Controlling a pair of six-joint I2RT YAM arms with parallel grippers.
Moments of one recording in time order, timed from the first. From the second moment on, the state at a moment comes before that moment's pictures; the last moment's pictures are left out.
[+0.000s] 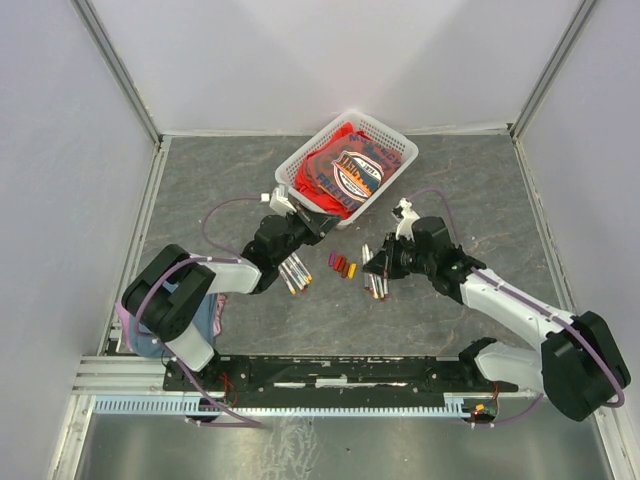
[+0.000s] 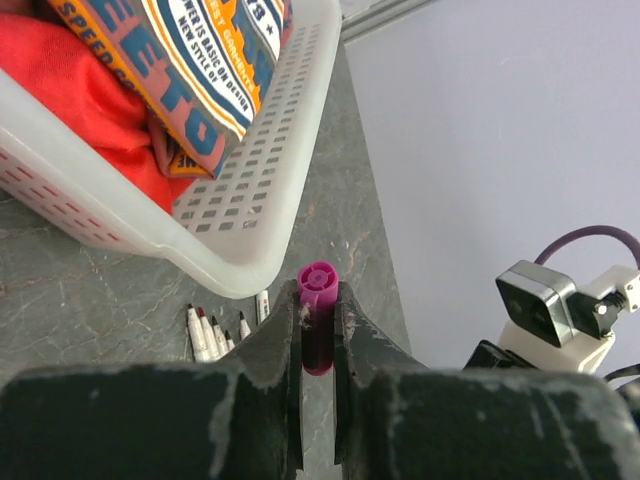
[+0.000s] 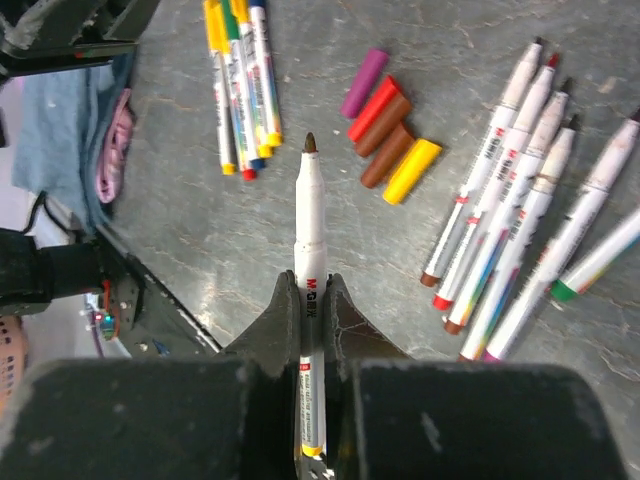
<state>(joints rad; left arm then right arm) -0.64 1.64 0.62 0.94 0.04 -1.06 0.52 1.16 0.59 -0.03 -0.38 0.59</state>
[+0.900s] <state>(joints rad) -0.75 1.66 0.81 0.20 -0.16 -0.75 0.56 1.40 0.79 -0.33 0.02 0.52</state>
